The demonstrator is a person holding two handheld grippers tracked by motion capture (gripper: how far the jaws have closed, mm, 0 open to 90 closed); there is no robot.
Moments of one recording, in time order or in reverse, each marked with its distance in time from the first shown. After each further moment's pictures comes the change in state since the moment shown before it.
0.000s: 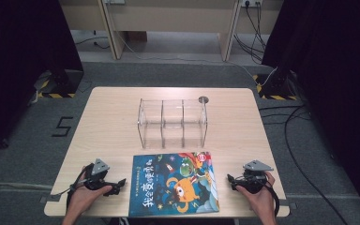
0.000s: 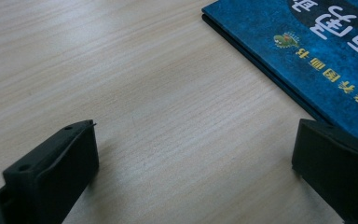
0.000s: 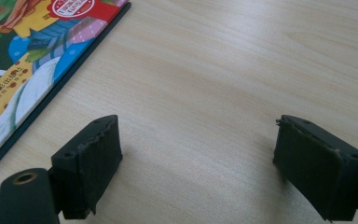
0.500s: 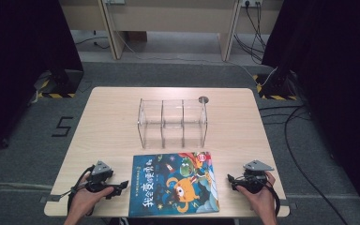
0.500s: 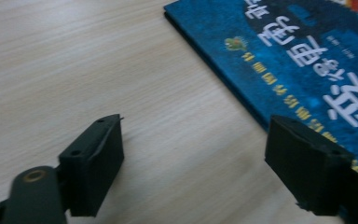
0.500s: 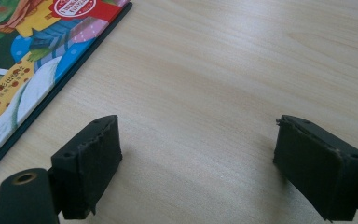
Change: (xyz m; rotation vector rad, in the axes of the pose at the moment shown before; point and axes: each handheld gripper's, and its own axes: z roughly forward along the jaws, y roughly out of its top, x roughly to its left) left arm -0.019 0.007 -0.012 0.038 -0.128 -0.102; right arm -0.001 0.000 0.000 -0.001 0.008 -0.003
